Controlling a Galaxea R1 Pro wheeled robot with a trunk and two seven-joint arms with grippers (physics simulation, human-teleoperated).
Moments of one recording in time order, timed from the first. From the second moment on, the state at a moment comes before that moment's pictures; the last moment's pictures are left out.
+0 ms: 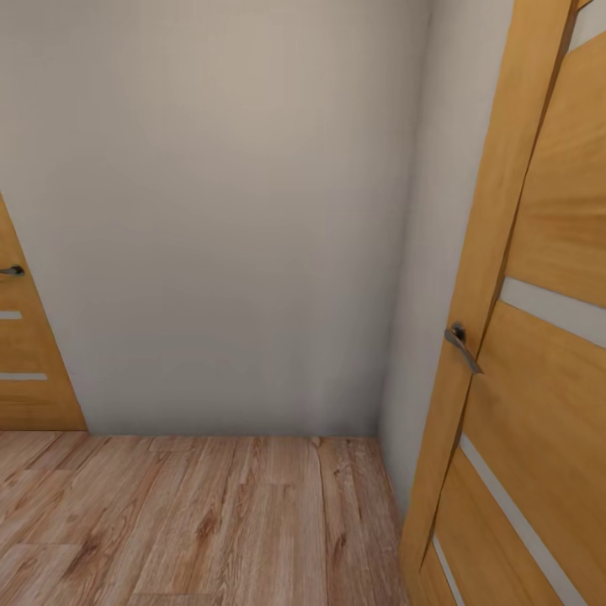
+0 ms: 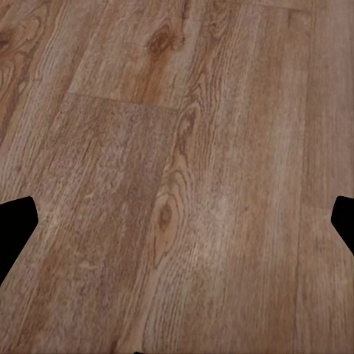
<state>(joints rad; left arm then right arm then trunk) -0.06 -0.10 0.08 -0.04 -0.03 -0.76 0.23 0.07 -0.02 0.01 -0.28 0.23 -0.74 -0.08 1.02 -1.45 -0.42</state>
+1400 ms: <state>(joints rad) -0.06 -0.10 0.08 -0.04 -0.03 -0.76 0.23 0.07 -0.02 0.01 -0.28 0.23 -0.74 -0.08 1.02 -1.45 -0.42</state>
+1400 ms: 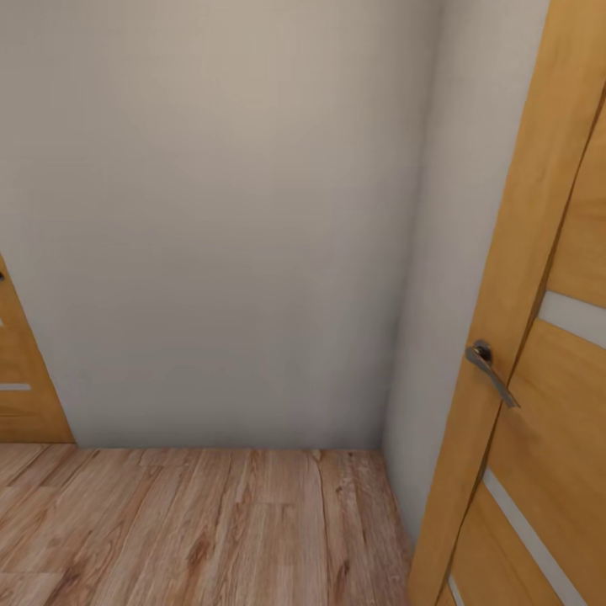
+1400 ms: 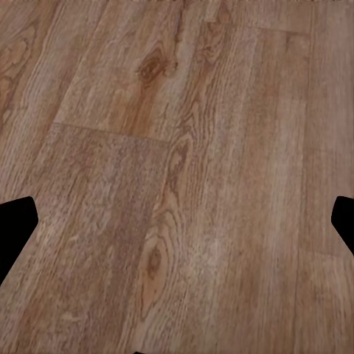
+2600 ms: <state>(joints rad) -0.06 -0.10 0.08 -0.04 -0.03 -0.76 0.23 0.07 -0.02 0.01 -0.28 0.23 -0.74 -0.08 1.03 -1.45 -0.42</state>
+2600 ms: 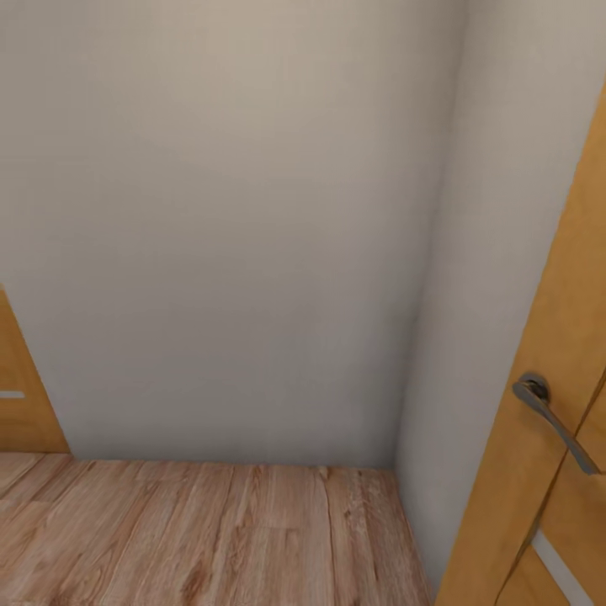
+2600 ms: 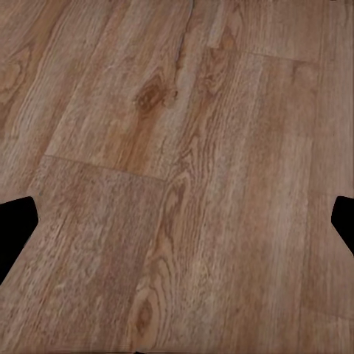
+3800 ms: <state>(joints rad) -0.06 -0.10 0.08 -0.04 -0.03 -0.76 0.23 0.07 -0.02 0.01 -0.28 0.23 -0.74 -0.08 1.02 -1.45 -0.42</state>
